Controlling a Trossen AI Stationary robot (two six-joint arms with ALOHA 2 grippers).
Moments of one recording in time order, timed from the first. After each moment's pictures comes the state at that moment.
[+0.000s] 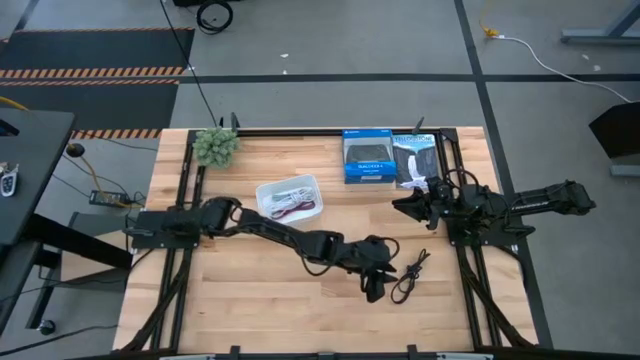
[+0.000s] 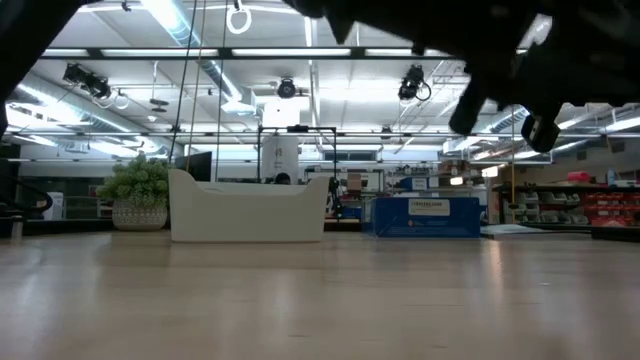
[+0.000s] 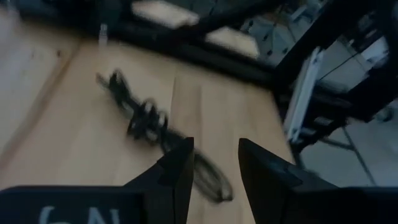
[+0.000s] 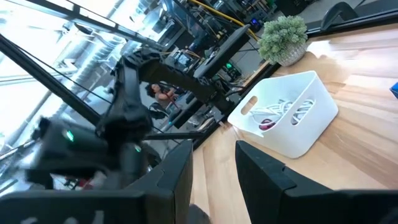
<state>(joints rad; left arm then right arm) -0.25 2.34 1.84 0.10 -0.03 -0.46 0.05 0.29 0.01 0.35 0.13 0.78</state>
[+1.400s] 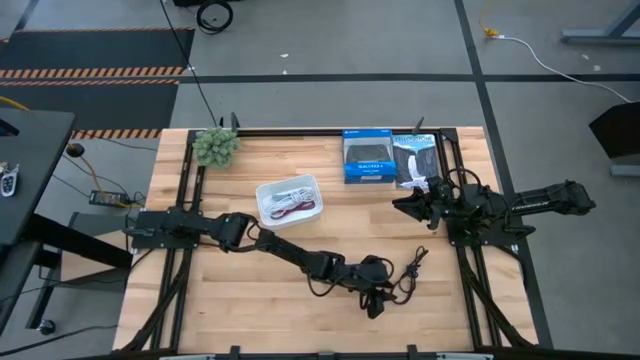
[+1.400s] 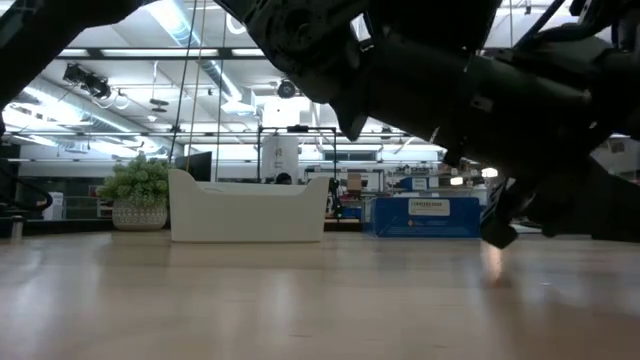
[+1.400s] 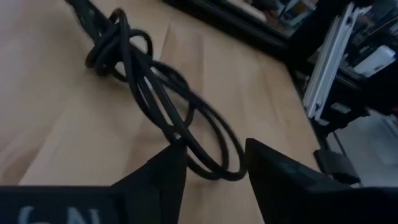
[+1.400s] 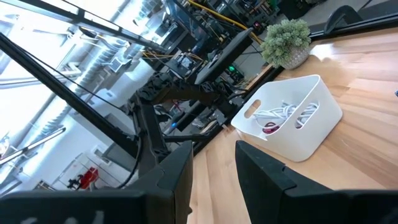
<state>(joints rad) -0.31 2.55 1.86 0.32 -0.09 -0.56 0.05 0.29 0.01 0.37 0.13 0.78</state>
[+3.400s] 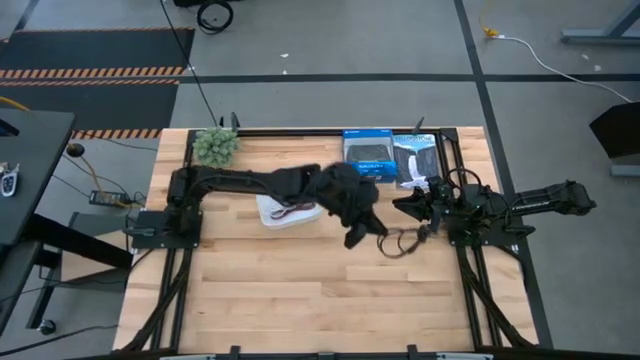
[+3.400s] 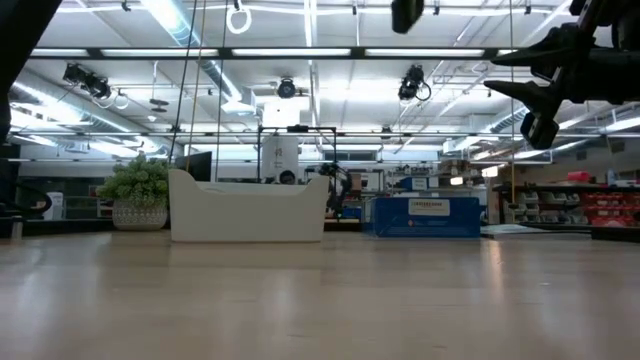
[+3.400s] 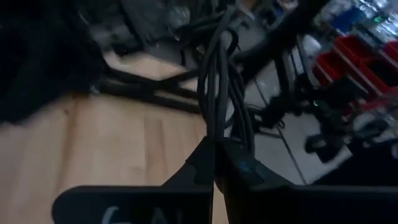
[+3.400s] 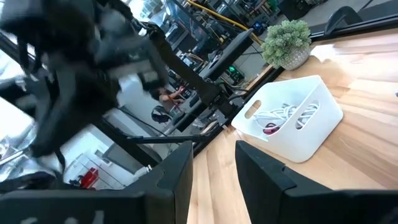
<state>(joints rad) -0.03 2.00 1.87 -0.22 0.40 -0.42 0.05 0.29 0.01 0.37 0.13 0.78</state>
